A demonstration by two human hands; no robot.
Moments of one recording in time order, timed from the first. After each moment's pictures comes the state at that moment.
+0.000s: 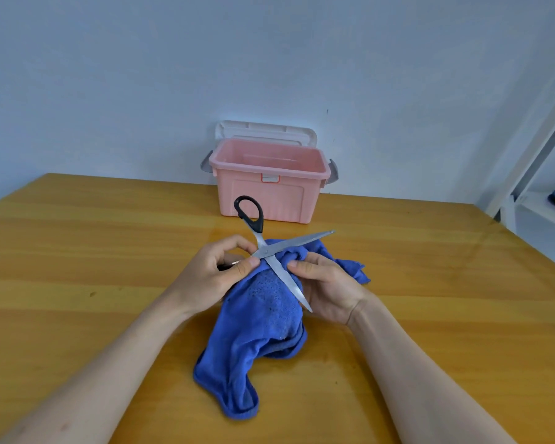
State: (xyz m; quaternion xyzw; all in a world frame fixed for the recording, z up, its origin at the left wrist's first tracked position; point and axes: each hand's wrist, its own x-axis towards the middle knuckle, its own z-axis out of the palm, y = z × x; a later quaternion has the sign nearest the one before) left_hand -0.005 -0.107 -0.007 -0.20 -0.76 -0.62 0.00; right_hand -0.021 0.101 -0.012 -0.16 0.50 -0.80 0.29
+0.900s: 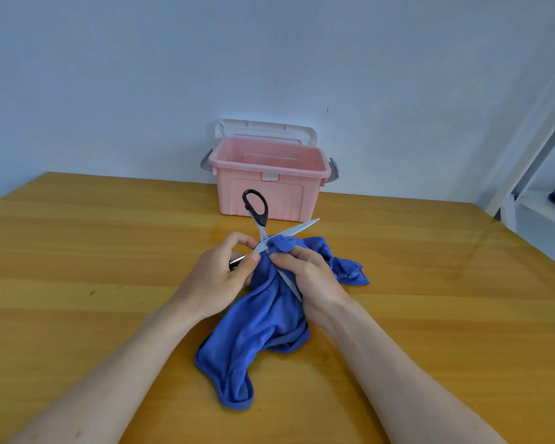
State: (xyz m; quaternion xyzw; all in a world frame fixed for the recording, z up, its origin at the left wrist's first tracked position) left_hand -0.009 -0.096 -0.020 -0.17 -0.84 -0.51 0.10; right_hand -0.014 0.069 -0.016 -0.06 0.59 -0.80 0.12
